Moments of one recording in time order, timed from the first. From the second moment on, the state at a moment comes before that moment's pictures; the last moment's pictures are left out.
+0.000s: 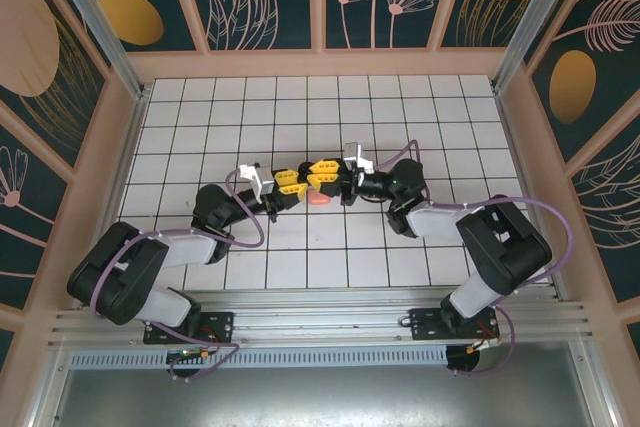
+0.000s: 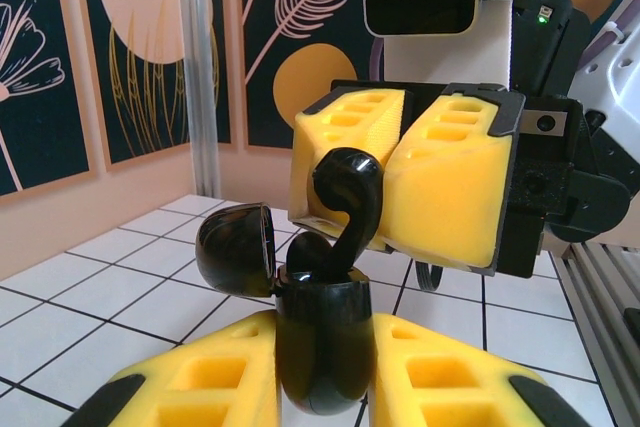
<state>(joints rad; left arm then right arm) -0.50 1.44 0.36 1.29 0.72 -0.16 0.61 1.57 0.61 1.26 -0.88 0.20</state>
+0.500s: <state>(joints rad) -0.50 1.43 0.36 1.26 0.70 -0.16 0.60 1.57 0.64 1.19 -0.87 0.19</state>
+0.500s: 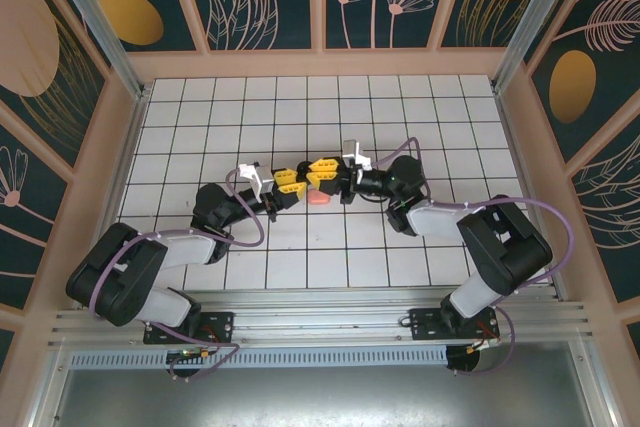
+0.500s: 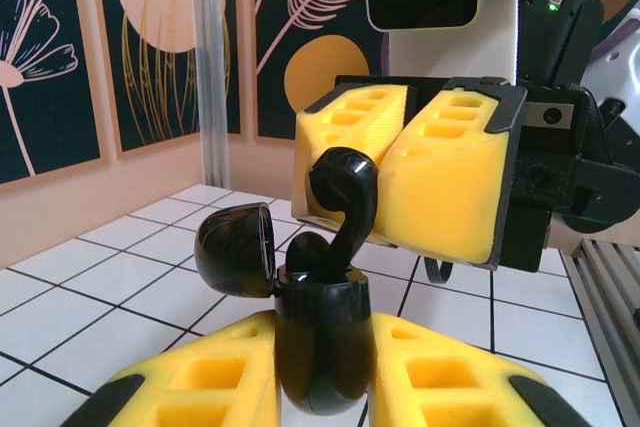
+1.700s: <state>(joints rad) -0.50 1.36 0.37 1.11 0.71 0.05 0.56 1.43 0.87 0.45 -1.06 -0.16</state>
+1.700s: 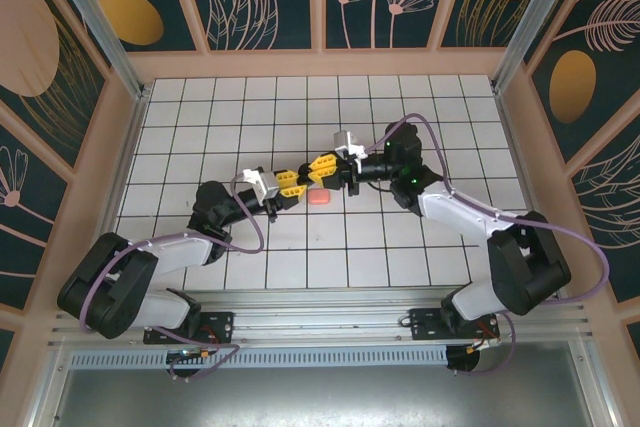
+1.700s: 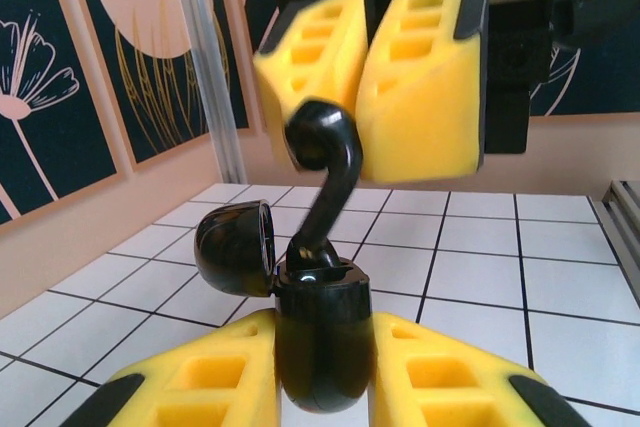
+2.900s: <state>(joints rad) -0.51 1.34 0.39 1.04 0.71 0.09 0.56 1.41 1.04 -0.09 -0.98 -0.54</state>
